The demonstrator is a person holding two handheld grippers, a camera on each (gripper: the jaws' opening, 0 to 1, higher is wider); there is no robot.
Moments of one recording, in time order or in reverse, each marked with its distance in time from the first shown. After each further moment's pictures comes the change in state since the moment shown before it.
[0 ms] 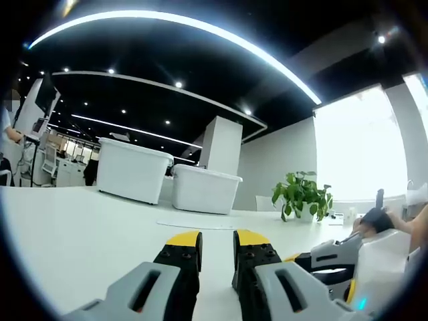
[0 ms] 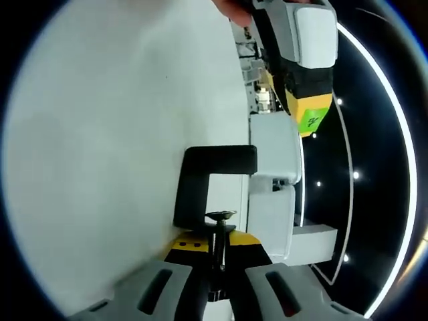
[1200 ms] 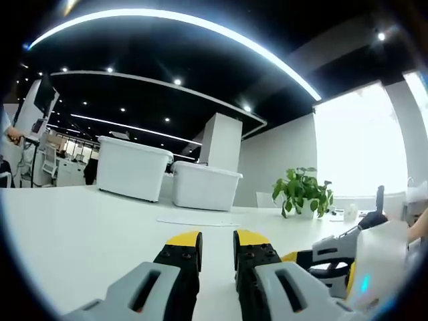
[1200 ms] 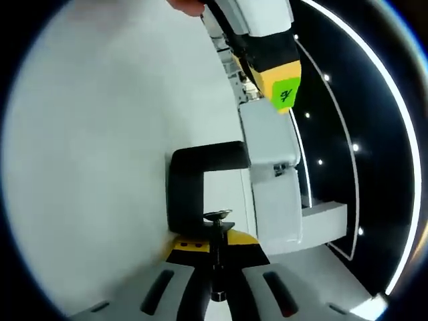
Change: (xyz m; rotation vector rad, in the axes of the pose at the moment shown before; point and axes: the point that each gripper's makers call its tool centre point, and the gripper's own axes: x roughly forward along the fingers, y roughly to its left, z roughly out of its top) left arm 0.002 0.000 -0.005 0.011 0.023 0.002; right arm 0.003 -0.003 -0.014 0.193 0.035 -0.006
